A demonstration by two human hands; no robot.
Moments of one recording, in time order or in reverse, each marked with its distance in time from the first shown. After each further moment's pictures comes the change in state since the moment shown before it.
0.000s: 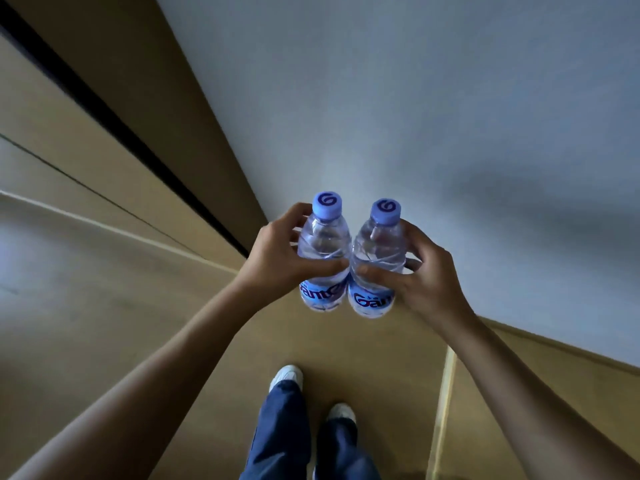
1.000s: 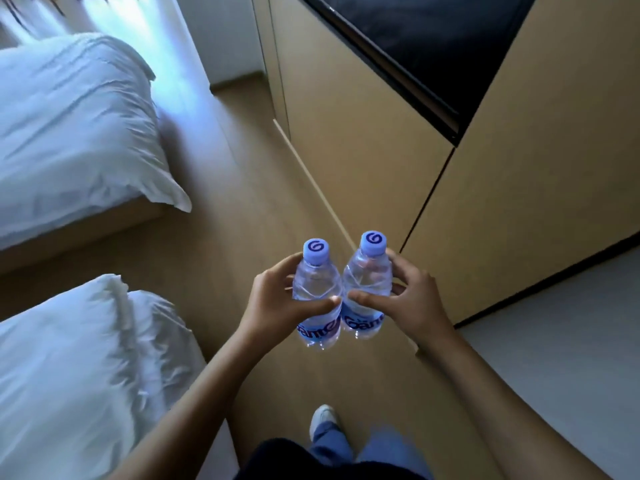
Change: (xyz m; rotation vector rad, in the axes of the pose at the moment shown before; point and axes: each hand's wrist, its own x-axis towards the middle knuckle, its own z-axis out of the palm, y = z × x) left_hand -0.368 -0.024 -0.337 -0.094 0.885 -0.214; right_hand -0.066 -0.252 0.420 0.024 -0.772 -0.179
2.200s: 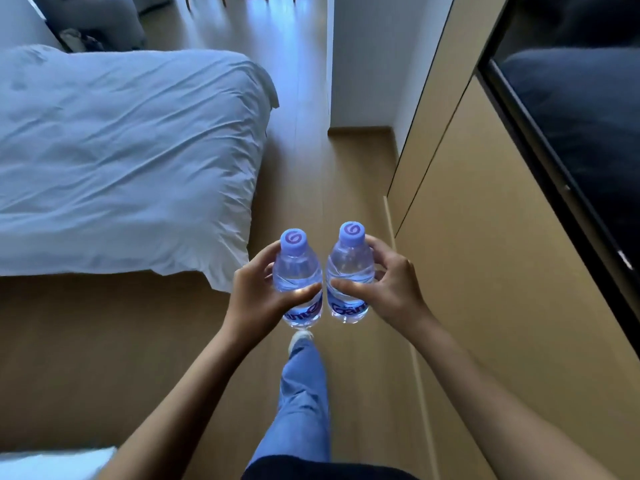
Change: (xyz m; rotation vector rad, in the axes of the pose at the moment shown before) left_hand 0.561 -0.095 -0.371 -0.105 0.553 -0.042; right_hand 0.716 -0.129 0.293 -0.178 -0.389 -0.158
